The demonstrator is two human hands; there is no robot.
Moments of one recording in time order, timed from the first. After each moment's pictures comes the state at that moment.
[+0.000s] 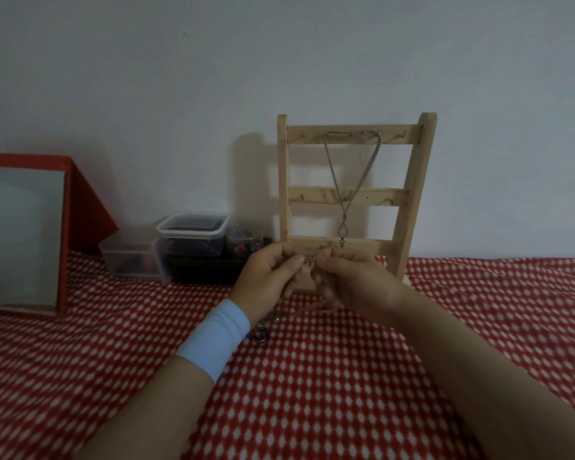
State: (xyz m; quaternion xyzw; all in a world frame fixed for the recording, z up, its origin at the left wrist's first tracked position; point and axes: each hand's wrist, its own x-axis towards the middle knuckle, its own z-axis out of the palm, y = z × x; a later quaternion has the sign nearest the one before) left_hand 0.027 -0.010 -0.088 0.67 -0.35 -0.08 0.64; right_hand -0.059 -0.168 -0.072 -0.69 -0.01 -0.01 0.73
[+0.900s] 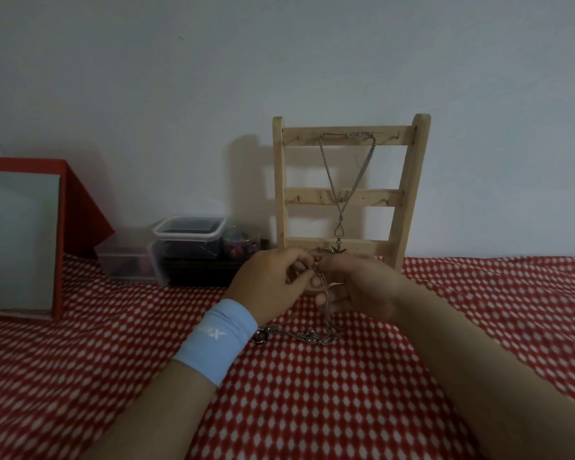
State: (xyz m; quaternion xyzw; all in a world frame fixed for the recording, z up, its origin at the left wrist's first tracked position) left_hand 0.025 -0.010 -0.082 0.79 -0.46 0.17 0.37; right_hand -0.058 -0.176 -0.068 -0.68 0.09 0.04 0.73
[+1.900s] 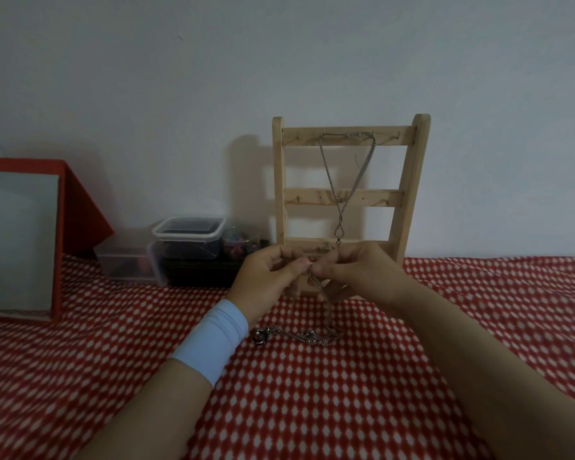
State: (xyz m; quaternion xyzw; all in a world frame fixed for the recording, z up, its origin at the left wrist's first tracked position) left_hand 0.023 -0.014 -0.083 0.68 -0.31 -0.10 0.66; right_hand -0.065 -0.178 -0.060 -0.81 0.05 -0.10 0.58
